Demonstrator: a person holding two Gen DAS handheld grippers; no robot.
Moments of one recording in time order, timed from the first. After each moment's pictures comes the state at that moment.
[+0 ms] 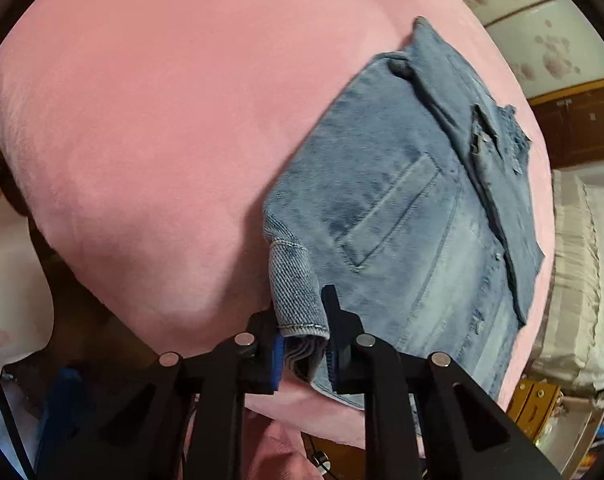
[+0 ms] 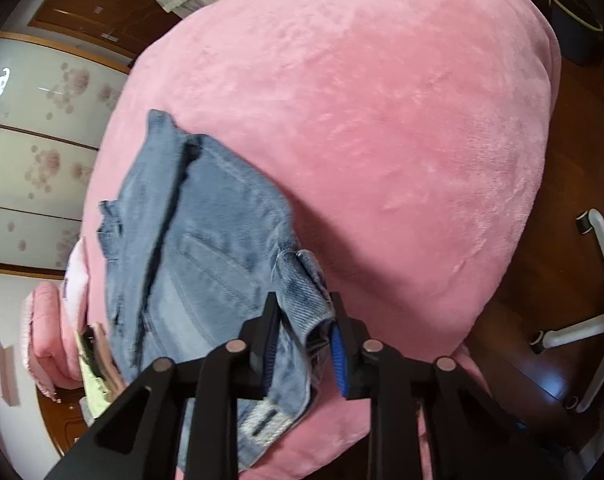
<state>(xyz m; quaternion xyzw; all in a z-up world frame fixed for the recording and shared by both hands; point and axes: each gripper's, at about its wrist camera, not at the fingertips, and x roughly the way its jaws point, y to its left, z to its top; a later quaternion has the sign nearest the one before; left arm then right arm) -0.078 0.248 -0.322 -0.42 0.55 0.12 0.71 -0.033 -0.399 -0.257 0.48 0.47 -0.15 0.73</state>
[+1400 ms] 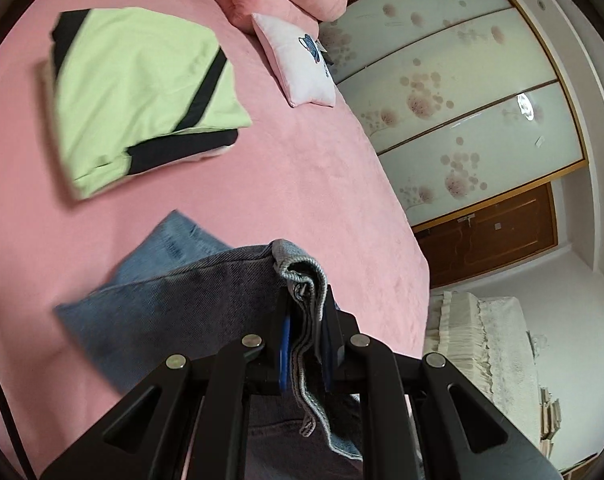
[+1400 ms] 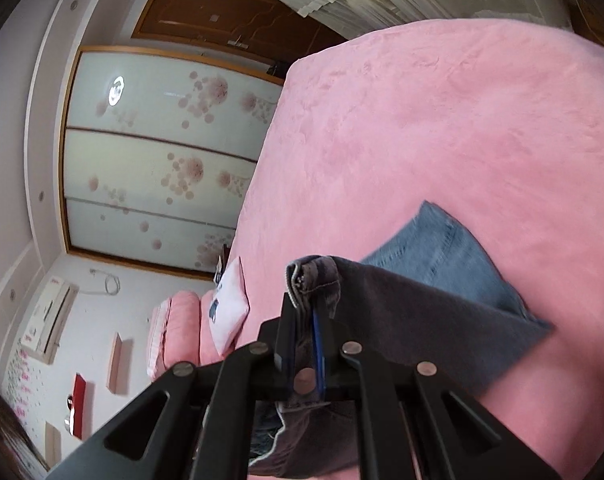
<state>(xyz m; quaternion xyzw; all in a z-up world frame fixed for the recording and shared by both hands) 0.193 0.245 -0.128 -0.51 0.29 0.10 0.80 0.266 -0.425 -0.147 0.56 0.33 0.06 0.76</state>
